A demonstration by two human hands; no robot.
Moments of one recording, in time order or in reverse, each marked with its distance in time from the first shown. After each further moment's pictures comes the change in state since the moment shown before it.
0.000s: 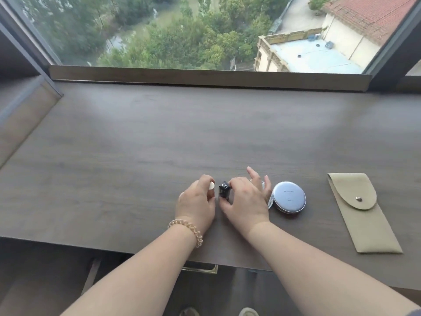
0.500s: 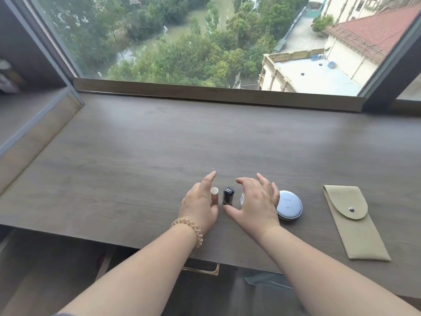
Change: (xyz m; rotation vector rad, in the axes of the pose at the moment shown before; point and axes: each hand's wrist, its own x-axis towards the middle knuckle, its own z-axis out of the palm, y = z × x) left_hand -0.011 0.012 -0.029 -0.068 -0.079 -0.079; right_hand -0.011 -0.004 -0.037 0.017 -0.023 -0.057
